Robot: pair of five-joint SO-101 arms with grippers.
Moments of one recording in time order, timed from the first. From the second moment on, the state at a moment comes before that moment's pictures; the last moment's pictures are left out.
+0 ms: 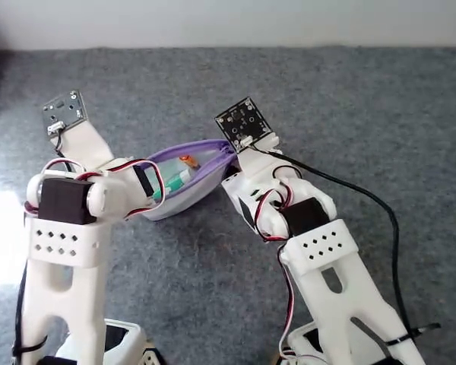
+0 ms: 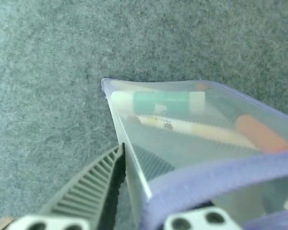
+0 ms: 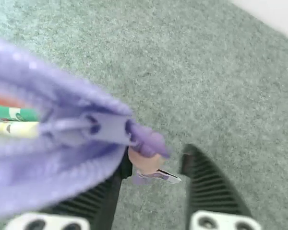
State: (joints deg) left arm 4.8 -30.2 11.0 99.4 40.8; right arm -25.4 -33.5 38.3 45.6 10.9
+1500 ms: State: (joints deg) left arm 4.8 -30.2 11.1 98.8 40.9; right arm -26.3 -35.3 39.6 46.9 21.0
